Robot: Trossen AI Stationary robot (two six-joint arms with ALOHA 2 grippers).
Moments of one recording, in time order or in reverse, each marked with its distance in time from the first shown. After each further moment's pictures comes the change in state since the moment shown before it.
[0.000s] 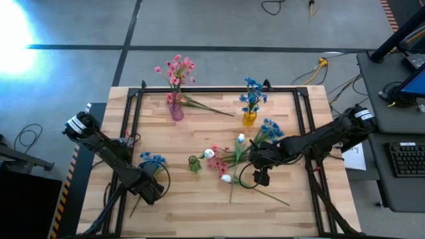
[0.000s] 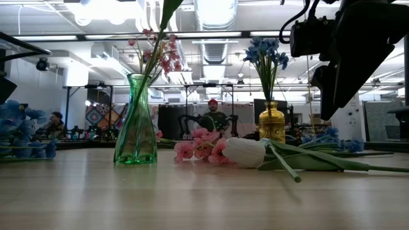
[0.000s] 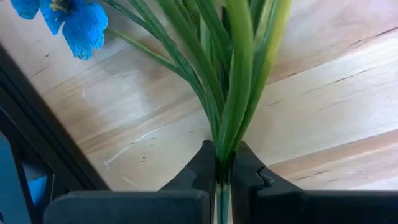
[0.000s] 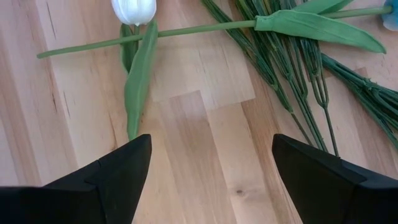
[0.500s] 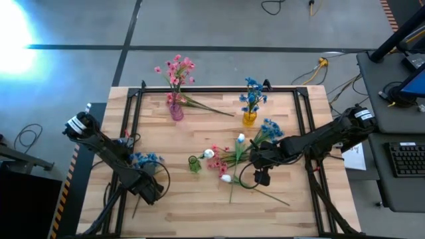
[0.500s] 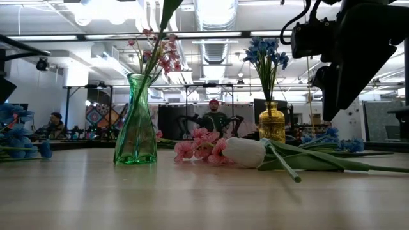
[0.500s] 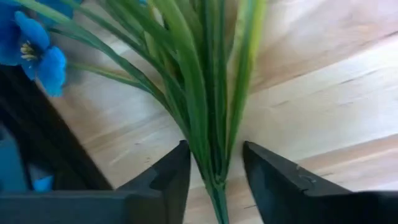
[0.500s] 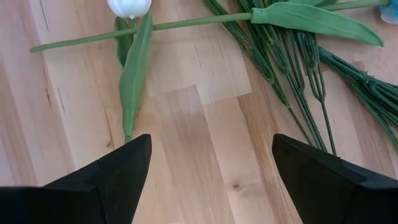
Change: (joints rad) left arm 0.000 -0.001 0.003 -0.009 0.002 0.000; right arm 0.000 0.000 0.000 -0.019 -0.001 0.003
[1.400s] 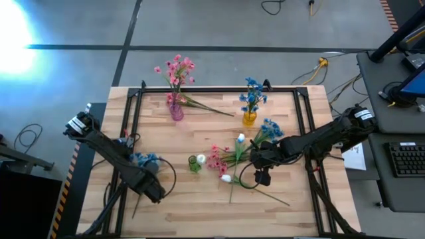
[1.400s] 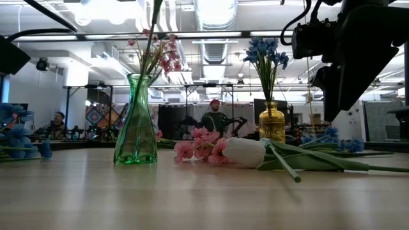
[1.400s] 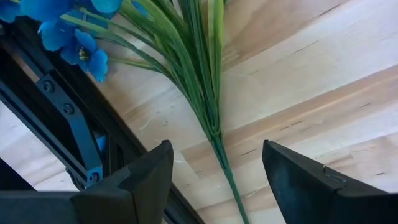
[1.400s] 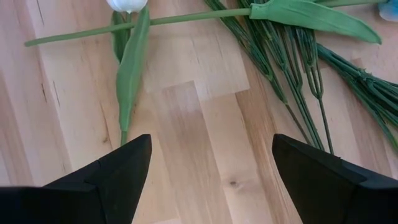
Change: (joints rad) left arm 0.071 0.003 0.201 -0.265 0.064 0.196; right arm 0.000 0.000 0.000 -0.013 0.000 -0.010
